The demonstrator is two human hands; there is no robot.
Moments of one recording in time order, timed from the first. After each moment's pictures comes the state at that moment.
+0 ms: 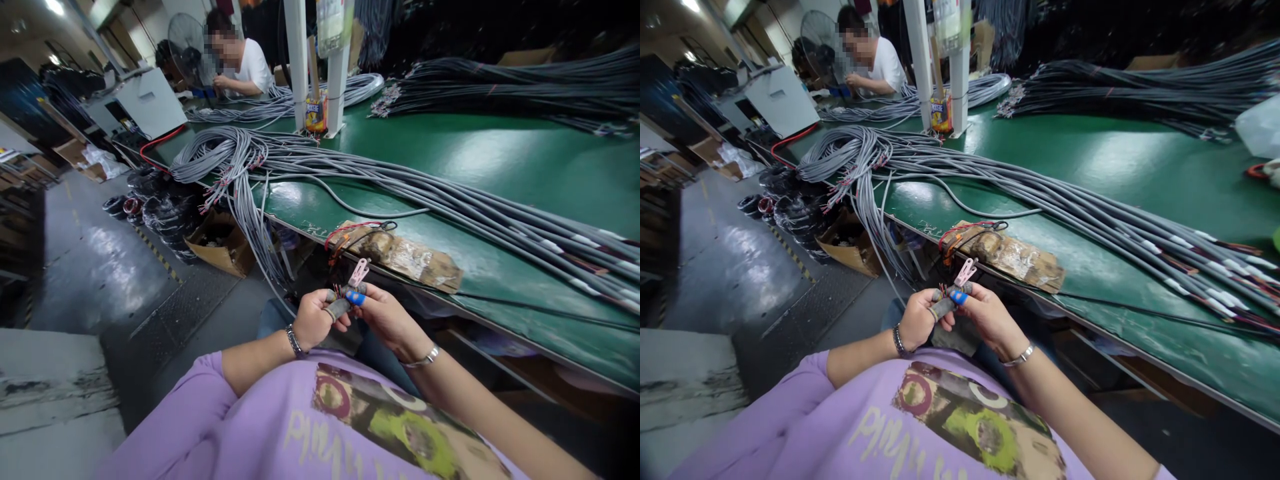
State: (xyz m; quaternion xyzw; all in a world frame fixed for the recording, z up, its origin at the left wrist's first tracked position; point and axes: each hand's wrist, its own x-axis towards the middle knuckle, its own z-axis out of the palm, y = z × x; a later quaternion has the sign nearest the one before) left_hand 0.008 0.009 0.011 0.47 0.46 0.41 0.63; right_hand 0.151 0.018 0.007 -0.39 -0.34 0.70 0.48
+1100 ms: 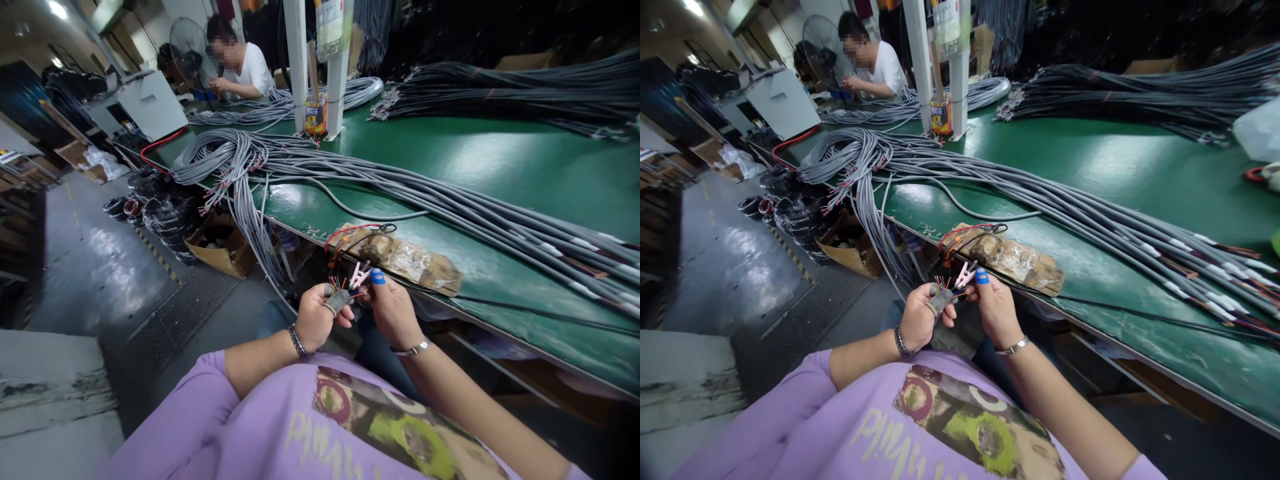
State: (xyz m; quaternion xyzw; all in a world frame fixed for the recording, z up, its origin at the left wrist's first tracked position) left_hand 0.020 0.013 0.017 0.41 0.44 0.48 0.64; right_hand 0.155 0.036 -0.004 -0.48 -0.39 0.53 0.59
